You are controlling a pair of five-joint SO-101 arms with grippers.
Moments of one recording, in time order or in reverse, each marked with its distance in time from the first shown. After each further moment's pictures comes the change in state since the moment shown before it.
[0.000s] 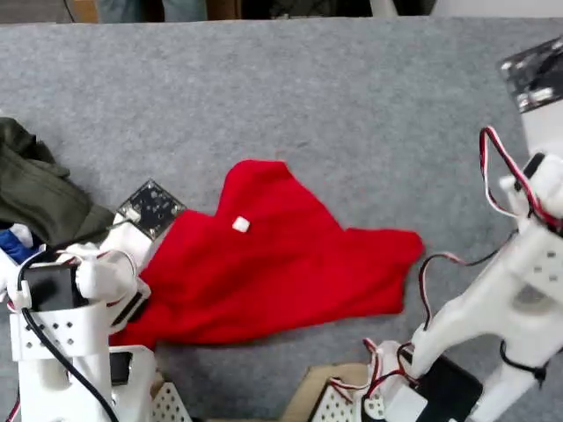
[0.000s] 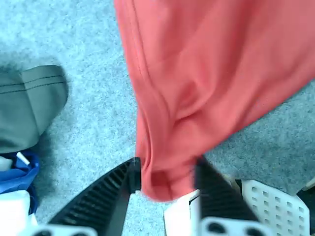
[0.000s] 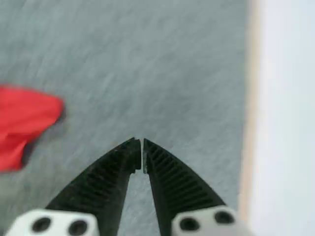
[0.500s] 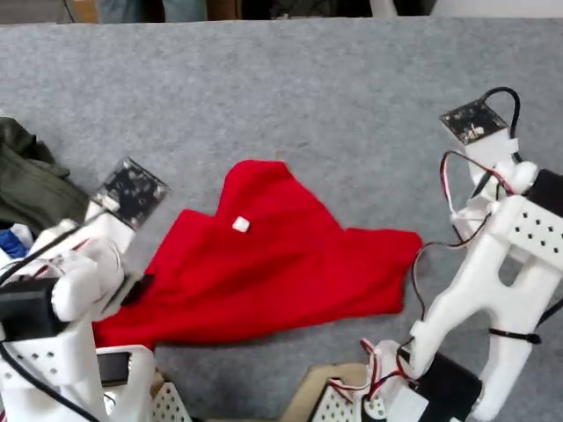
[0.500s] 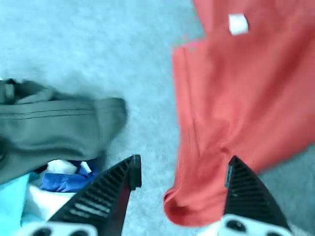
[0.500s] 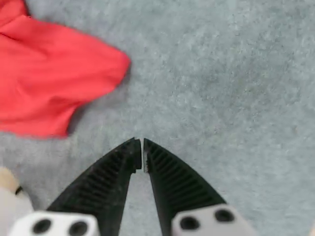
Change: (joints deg) left arm 0.0 3.2 -16.0 -2.5 6.0; right arm -3.1 0.0 31.9 -13.3 0.9
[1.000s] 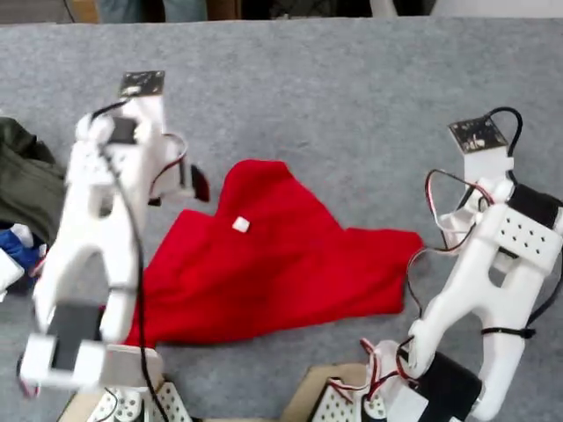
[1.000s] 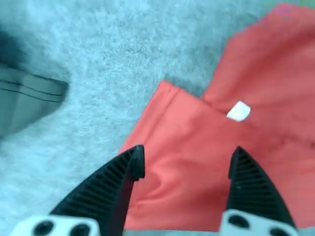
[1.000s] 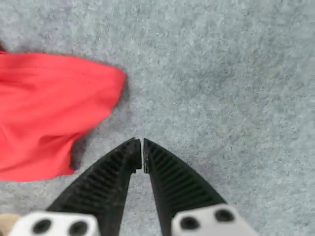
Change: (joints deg) left arm 12.0 57.3 -27.4 -7.6 52.0; right arm -0.1 0.0 14.3 -13.1 -10.7
